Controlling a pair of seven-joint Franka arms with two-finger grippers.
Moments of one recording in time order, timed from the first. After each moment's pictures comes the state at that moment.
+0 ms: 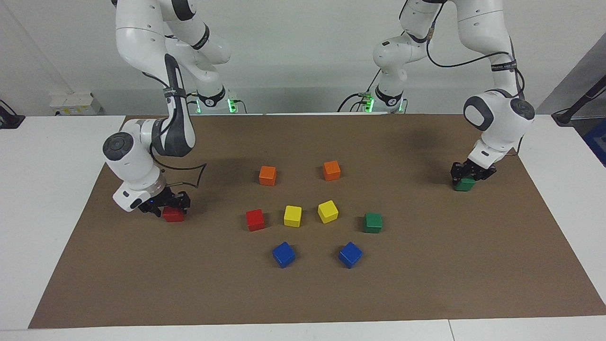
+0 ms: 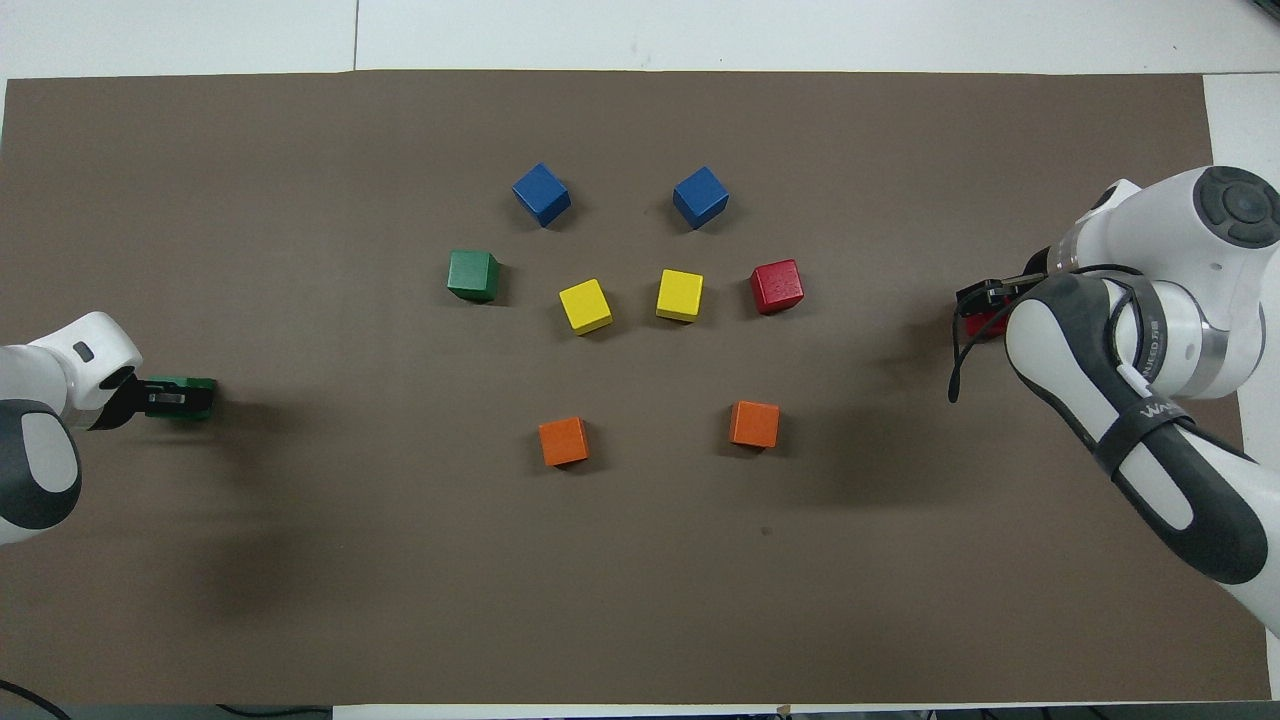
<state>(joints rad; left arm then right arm) 0.28 0.11 -0.05 -2.30 -0.07 2.47 0.43 -0.11 0.31 0.05 -1.93 -0.01 2.22 -0.15</state>
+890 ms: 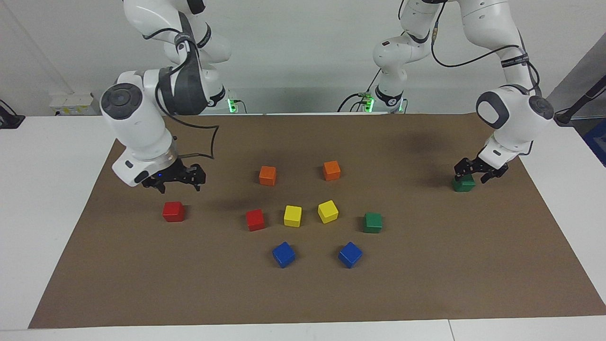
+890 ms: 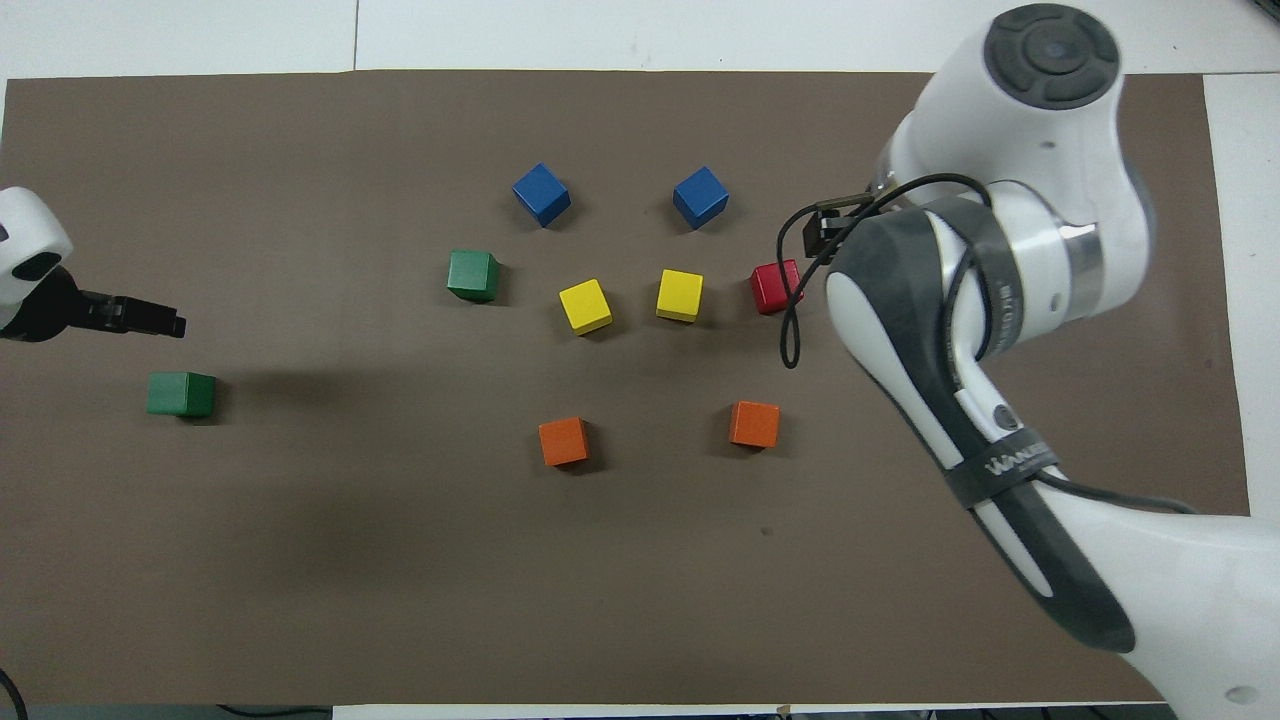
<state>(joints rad) 0.15 0.12 -0.06 -1.85 -0.06 1.97 0.28 0.25 0.39 0.06 -1.47 -0.06 1.83 0.24</state>
